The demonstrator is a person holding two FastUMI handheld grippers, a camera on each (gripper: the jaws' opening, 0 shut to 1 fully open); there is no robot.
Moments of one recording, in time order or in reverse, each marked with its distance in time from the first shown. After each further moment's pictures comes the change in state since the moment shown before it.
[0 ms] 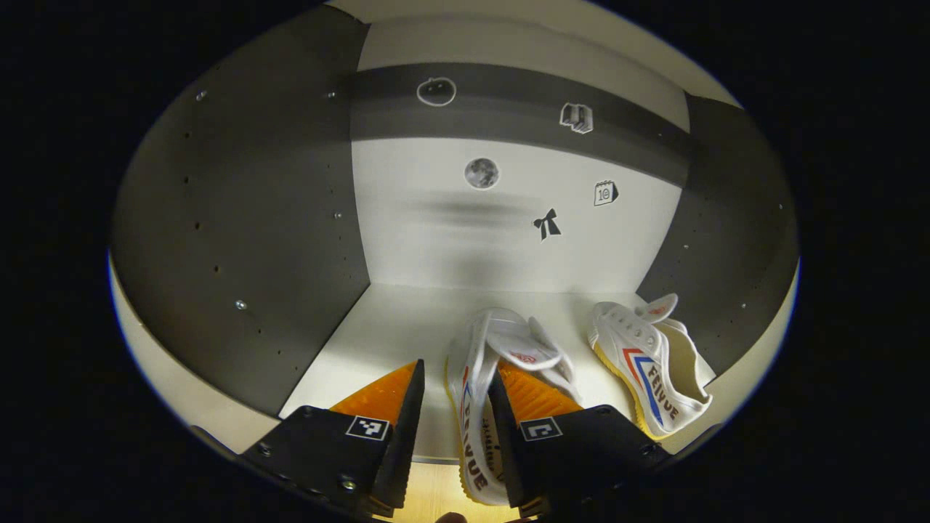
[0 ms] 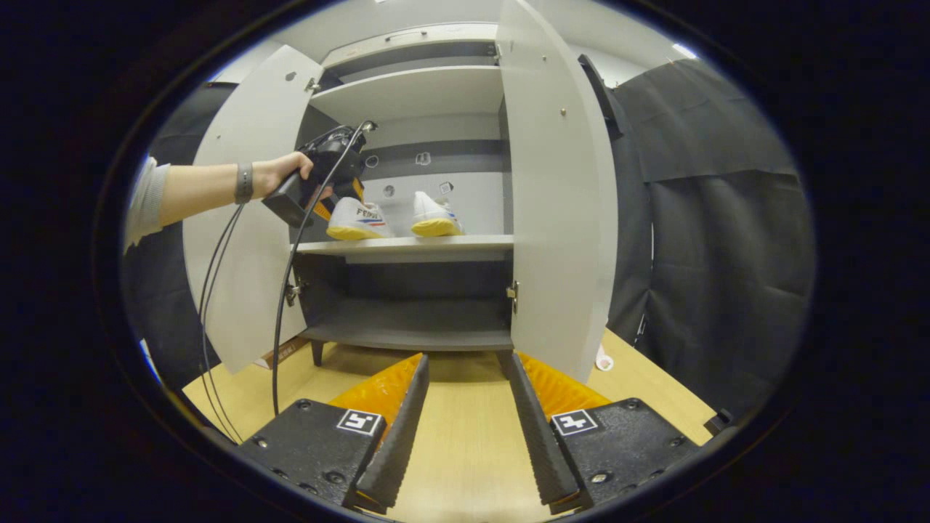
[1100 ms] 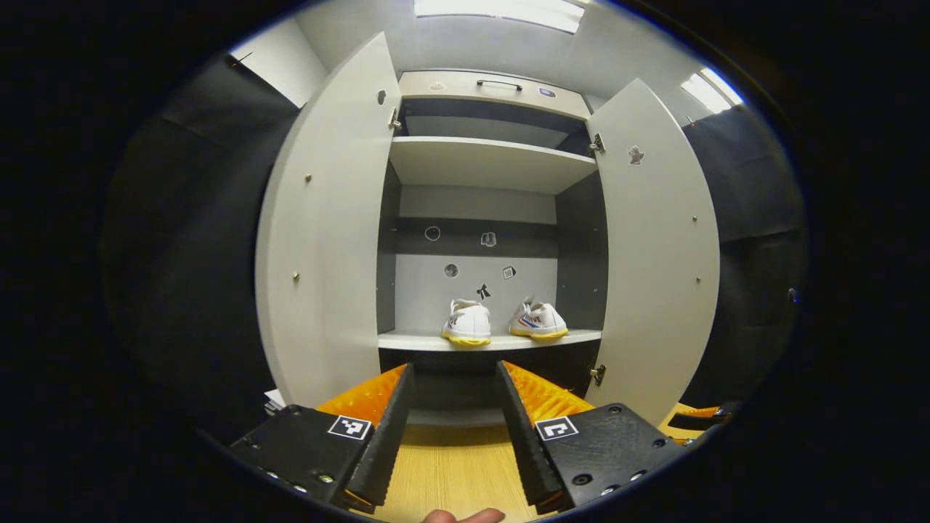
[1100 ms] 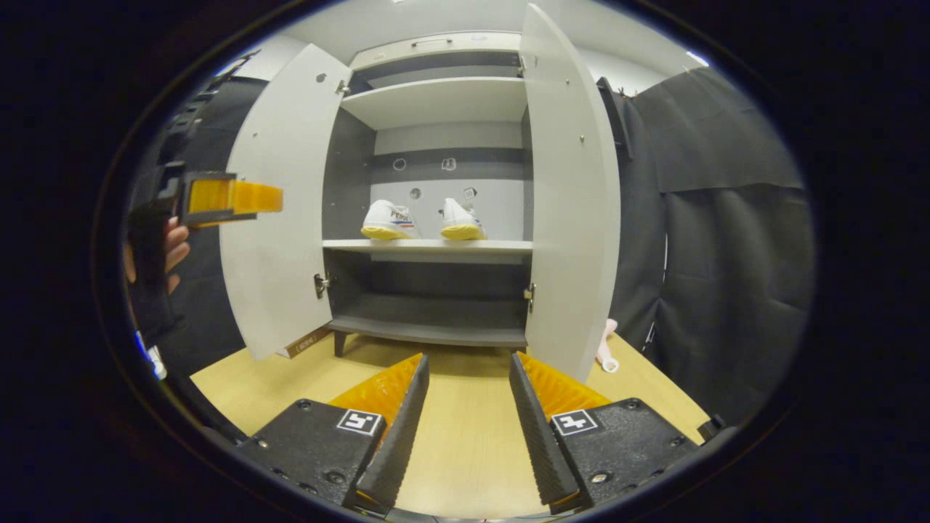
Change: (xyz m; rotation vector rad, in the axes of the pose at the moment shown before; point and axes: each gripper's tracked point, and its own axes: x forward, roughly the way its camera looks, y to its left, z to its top) left arm -0.284 -0.012 -0.173 0.038 -0.603 -0.065; right arm -0.043 0.016 0.000 -0.050 -0.012 0.063
